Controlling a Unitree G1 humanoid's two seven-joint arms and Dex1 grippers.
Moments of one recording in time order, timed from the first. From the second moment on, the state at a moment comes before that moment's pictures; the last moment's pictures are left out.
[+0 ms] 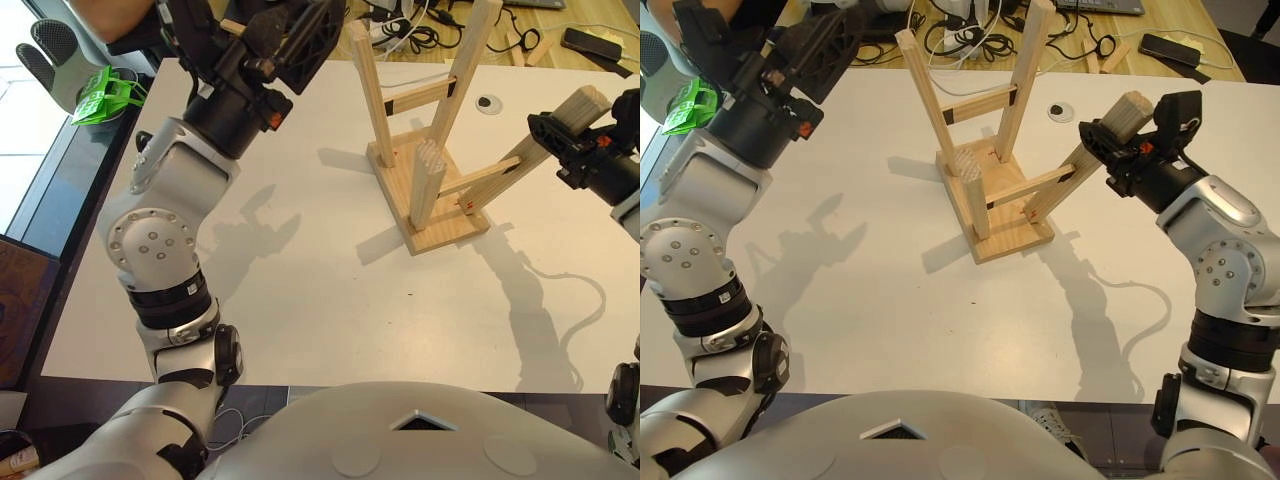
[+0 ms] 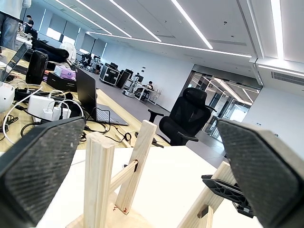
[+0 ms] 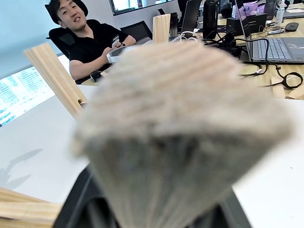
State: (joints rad) left arm -0.41 0.29 0.21 -0.42 -1.06 0.77 -0.12; right arm -0.20 -0.68 -0.24 -0.23 0.79 0.80 0.41
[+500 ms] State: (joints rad) left arm -0.39 0.23 0.18 -0.46 -1.04 0.72 -0.09; right arm -0.24 -0.72 -0.26 0.00 0.73 0.64 0.61
